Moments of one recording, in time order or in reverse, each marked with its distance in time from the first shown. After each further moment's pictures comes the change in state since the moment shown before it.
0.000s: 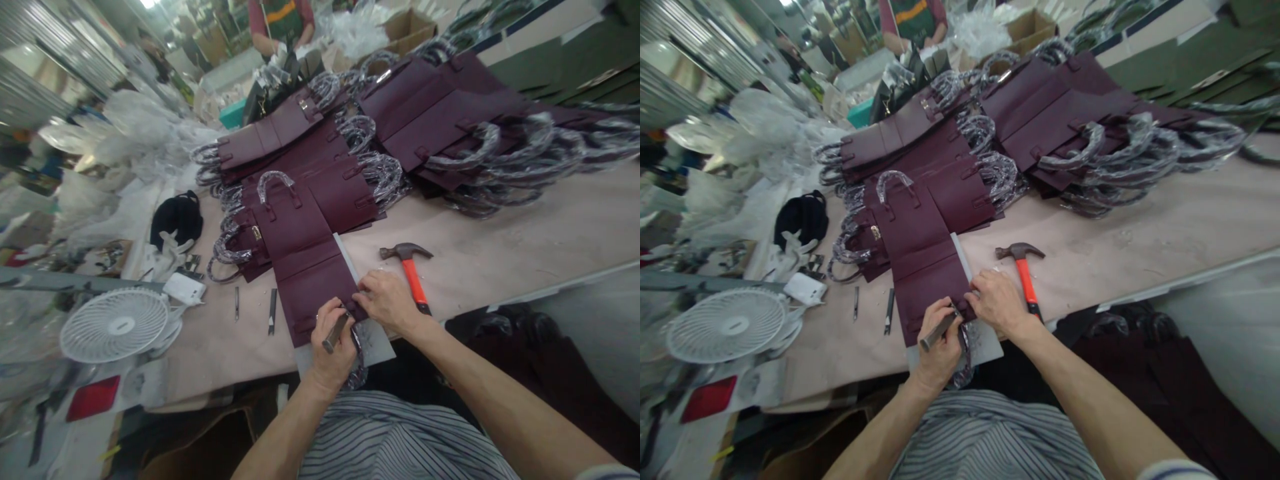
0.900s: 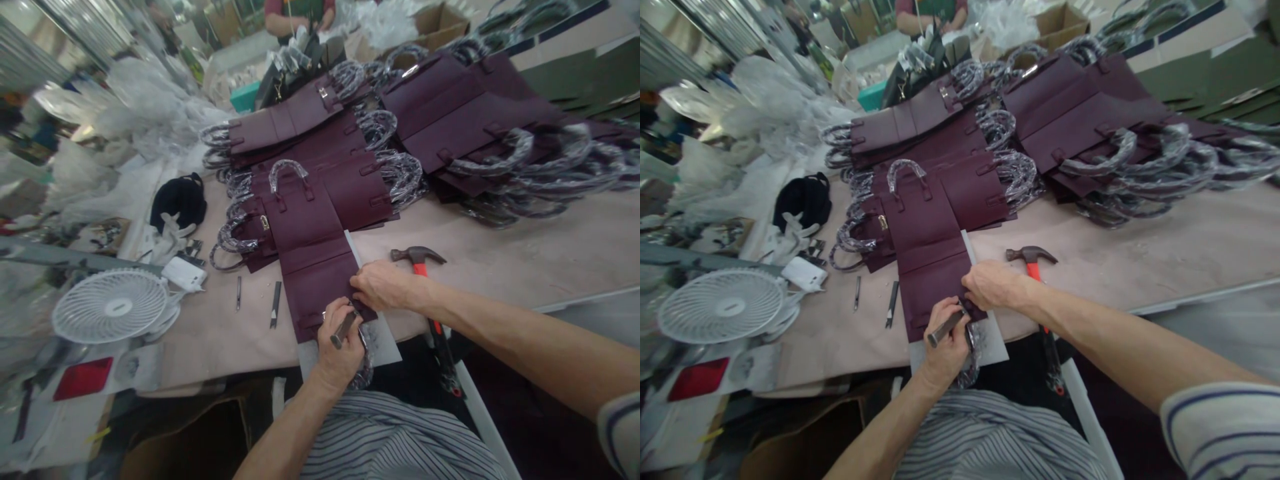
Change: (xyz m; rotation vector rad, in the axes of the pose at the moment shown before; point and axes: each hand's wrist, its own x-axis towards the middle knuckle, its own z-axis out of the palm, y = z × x) left_hand 0.002 -0.002 0.002 -0.030 0.018 0.013; right_hand 0.063 -0.019 -0.028 -0.382 -0.575 -0.445
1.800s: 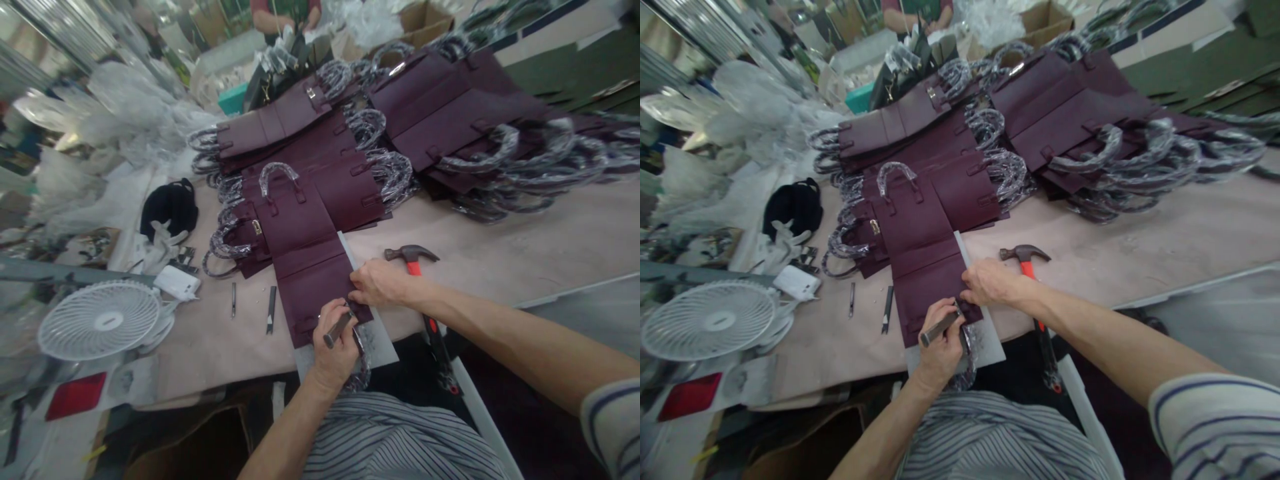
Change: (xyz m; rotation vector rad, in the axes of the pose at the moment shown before) left_hand 0.004 -0.003 0.000 -0.029 -0.019 -0.049; right_hand -0.001 0.012 0.005 0.193 0.024 0.163
